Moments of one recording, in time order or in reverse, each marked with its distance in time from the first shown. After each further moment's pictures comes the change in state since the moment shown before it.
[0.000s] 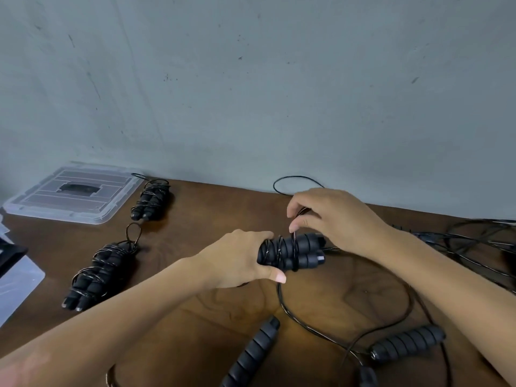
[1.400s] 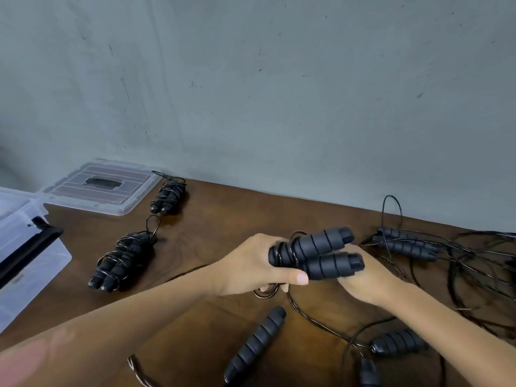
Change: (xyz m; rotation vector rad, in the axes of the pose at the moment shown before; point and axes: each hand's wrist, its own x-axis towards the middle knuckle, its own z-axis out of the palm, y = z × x) left_hand -0.042 0.020 0.013 -0.650 -0.023 0.213; right_hand -0.067 0.018 0.054 -0.142 -0.172 0.022
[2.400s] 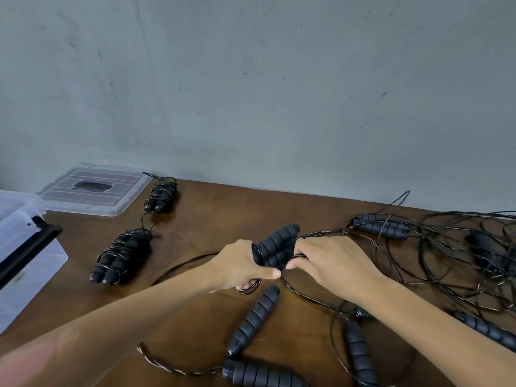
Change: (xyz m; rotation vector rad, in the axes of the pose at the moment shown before) left_hand -0.020 -0.031 0.011 0.209 0.077 -0.366; right_hand -0.031 -0.074 -0.007 -0.292 0.149 0.027
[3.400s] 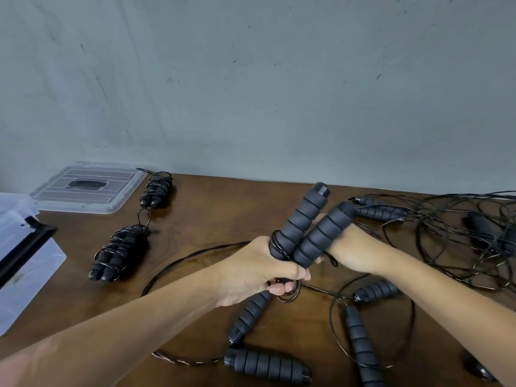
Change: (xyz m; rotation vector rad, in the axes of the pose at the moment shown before) left_hand -0.037 0.044 0.028 -0.627 -0.311 0.187; right_hand -0.013 0.025 -0.019 0.742 -0.157 0.173
